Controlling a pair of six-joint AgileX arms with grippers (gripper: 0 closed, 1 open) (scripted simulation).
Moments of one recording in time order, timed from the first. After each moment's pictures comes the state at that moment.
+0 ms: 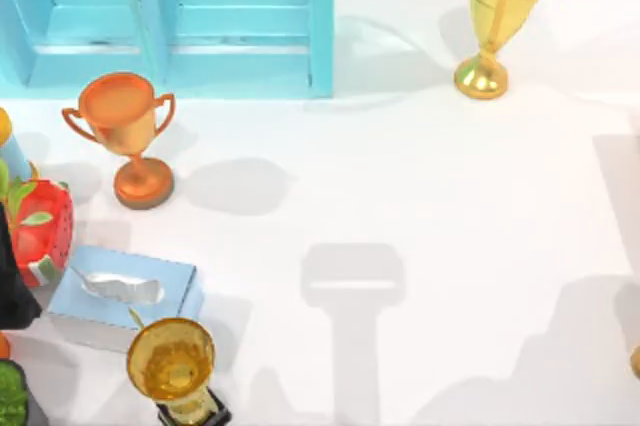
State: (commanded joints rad) left arm 0.00 0.00 0.00 0.00 0.00 0.00; right arm -0.50 1.59 1.26 -1.21 0.00 -0.49
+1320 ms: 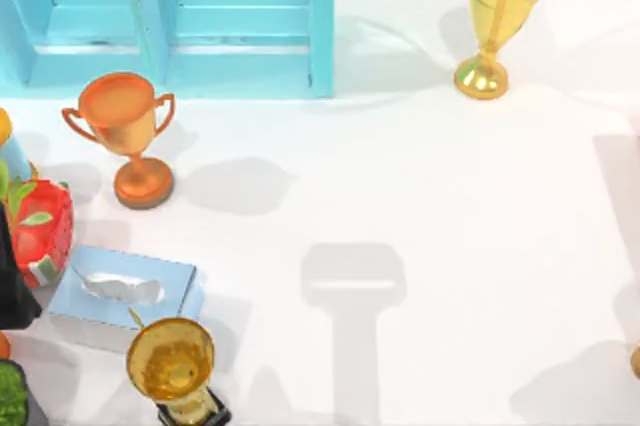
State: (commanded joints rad) left arm 0.00 0.00 0.00 0.00 0.00 0.00; right arm -0.51 1.74 1.01 -0.84 0.00 -0.50
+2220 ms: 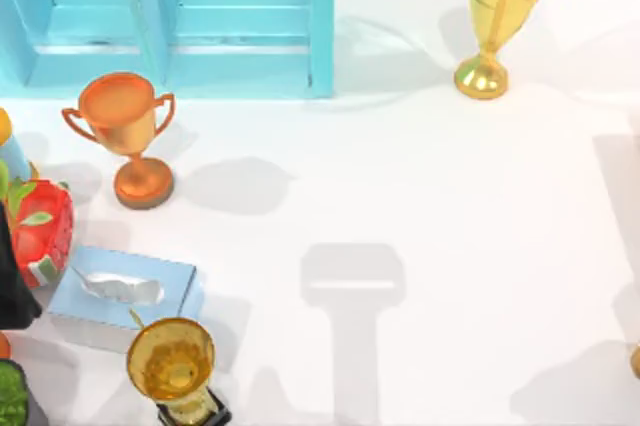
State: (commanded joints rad) left arm 0.00 0.00 0.00 0.00 0.00 0.00; right arm -0.51 1.74 1.01 -0.84 0.00 -0.50
